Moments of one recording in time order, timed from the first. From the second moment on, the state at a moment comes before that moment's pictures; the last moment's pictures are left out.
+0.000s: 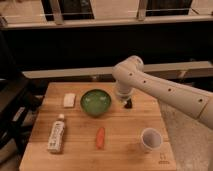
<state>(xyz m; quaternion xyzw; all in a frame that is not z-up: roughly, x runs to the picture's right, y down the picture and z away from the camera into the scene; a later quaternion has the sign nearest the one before) 0.083 0.082 0.758 -0.31 -0.05 -0.03 0.95</state>
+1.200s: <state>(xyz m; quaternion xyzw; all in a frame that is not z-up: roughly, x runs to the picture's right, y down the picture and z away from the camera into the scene) 0.113 0.084 0.772 -0.33 -0.05 -0.02 0.94</state>
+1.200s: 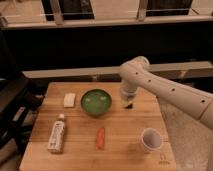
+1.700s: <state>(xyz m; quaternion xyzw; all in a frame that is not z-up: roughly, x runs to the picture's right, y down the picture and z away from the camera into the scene) 0.118 0.095 0.763 -0.34 -0.05 -0.02 0.94</state>
